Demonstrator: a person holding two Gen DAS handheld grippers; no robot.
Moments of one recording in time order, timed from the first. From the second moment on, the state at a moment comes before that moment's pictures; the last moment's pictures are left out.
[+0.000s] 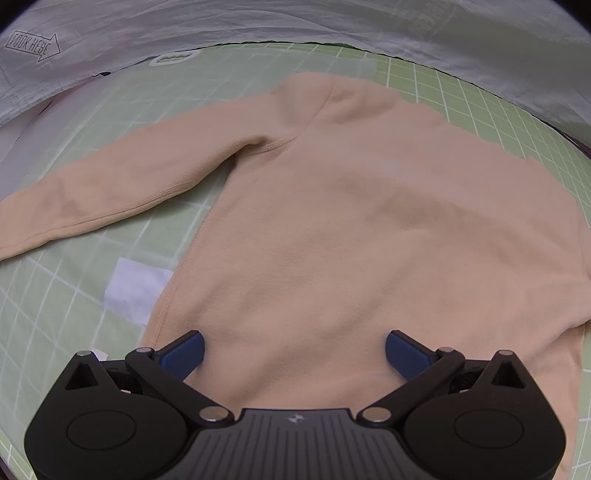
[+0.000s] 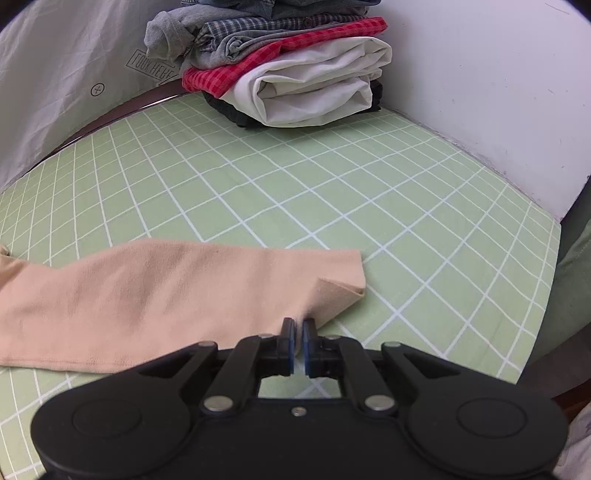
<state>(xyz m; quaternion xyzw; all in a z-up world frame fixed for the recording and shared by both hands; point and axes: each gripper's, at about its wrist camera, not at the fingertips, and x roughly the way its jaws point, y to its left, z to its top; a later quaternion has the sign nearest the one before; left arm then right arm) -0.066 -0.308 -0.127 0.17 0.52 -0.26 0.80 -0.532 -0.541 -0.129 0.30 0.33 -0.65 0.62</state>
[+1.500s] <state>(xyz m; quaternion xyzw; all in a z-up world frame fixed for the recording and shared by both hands) -0.069 -0.304 -0.120 0.16 0.51 -0.25 0.81 -0.491 -0.548 -0.099 0.19 0.35 -0.63 0.67</state>
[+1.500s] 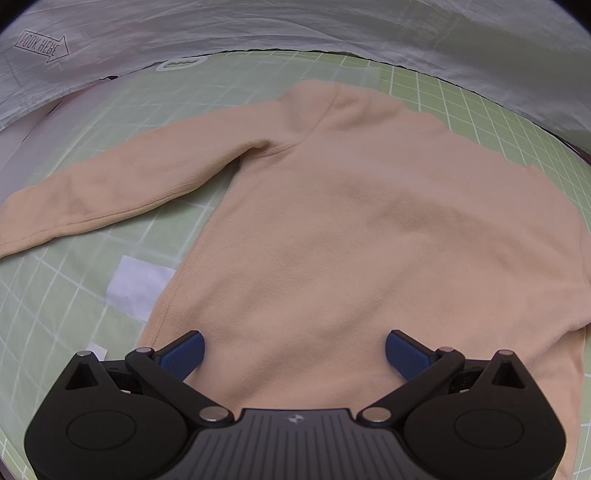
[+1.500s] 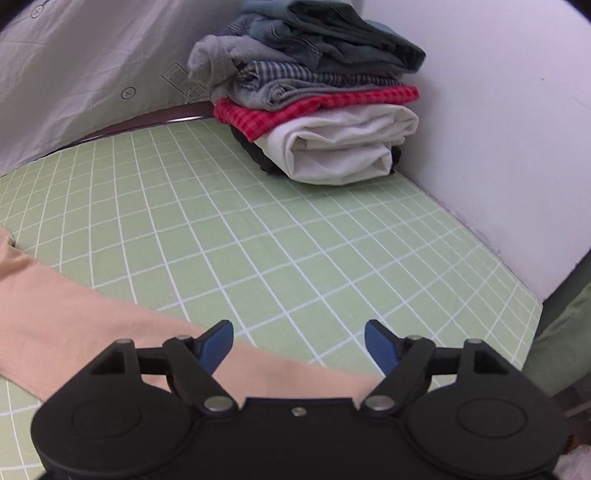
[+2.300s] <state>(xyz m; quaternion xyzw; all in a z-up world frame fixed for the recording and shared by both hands) -0.017 -0.319 -0.117 0.13 0.52 -0.21 0.82 -0.197 -0.643 -0.145 0.16 0.38 -0.22 0.88</state>
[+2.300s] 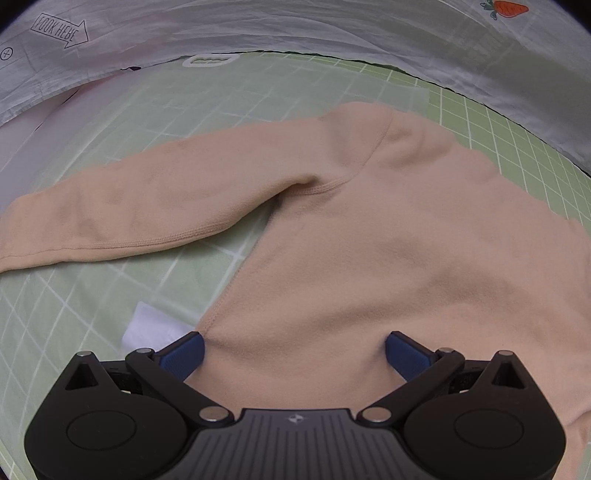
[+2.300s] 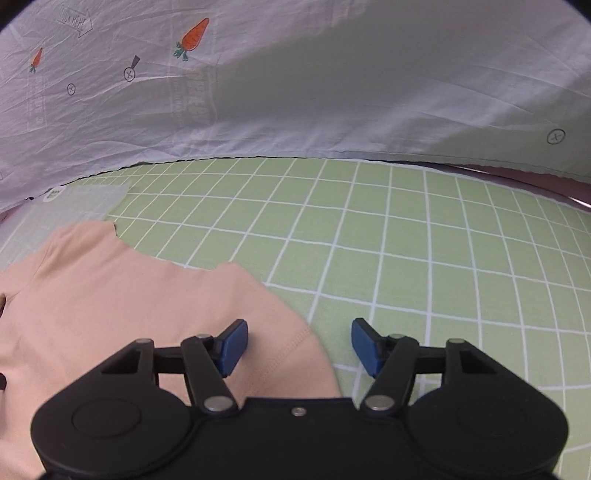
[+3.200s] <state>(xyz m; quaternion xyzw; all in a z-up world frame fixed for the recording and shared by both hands) -0.008 -0.329 -0.121 0.12 0.51 -0.21 0.82 -0.184 -0.666 -0.135 0.16 0.35 -0.29 0.87</state>
